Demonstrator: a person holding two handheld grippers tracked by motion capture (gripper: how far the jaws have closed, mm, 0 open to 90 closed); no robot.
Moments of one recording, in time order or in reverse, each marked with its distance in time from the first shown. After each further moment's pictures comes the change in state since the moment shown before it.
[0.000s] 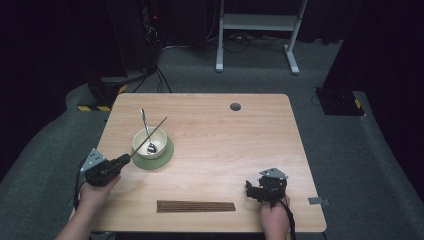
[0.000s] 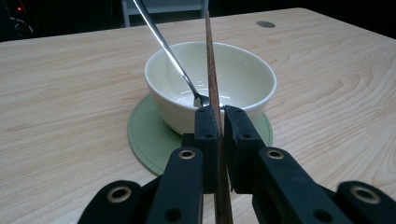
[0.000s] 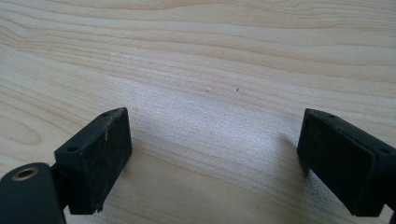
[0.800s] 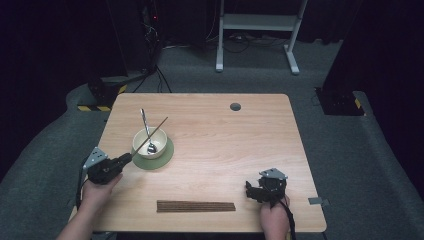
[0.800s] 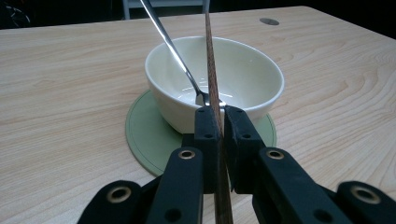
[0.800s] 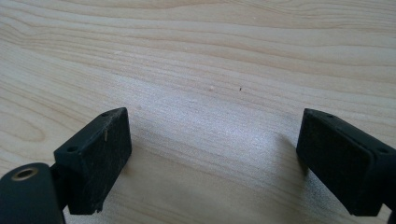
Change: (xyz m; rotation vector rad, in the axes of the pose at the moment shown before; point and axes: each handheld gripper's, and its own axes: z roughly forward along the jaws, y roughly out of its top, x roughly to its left) left arm 0.002 -0.001 0.009 0.018 -0.001 -0.028; right arm 0.001 -0.001 -0.001 0.000 0.004 -0.008
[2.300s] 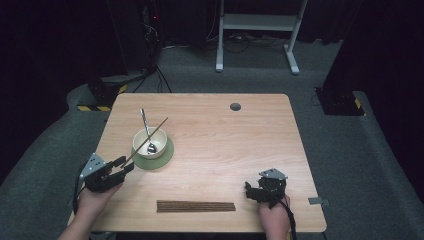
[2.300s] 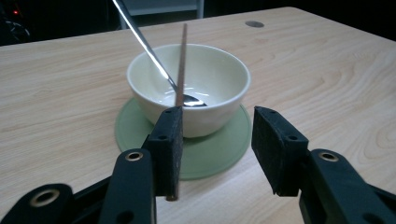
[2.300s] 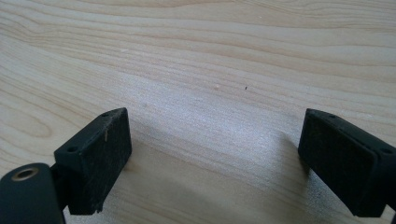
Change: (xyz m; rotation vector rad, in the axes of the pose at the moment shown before) left arm -0.026 0.001 -0.024 -0.003 -0.015 0.065; right arm 0.000 0.000 0.000 0.001 0.016 -0.009
